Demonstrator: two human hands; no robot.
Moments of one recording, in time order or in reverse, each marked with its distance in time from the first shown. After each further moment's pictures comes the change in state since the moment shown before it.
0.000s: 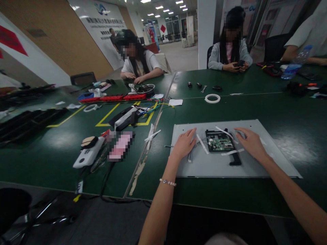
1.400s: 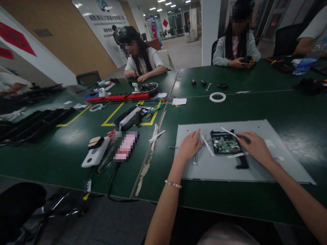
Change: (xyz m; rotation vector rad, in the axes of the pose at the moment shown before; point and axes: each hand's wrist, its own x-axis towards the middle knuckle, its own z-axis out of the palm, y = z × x) left_hand -0.001 -0.003 0.005 -0.094 -0.040 -0.028; right_hand -0.007 0.003 0.010 0.000 -0.101 -0.038
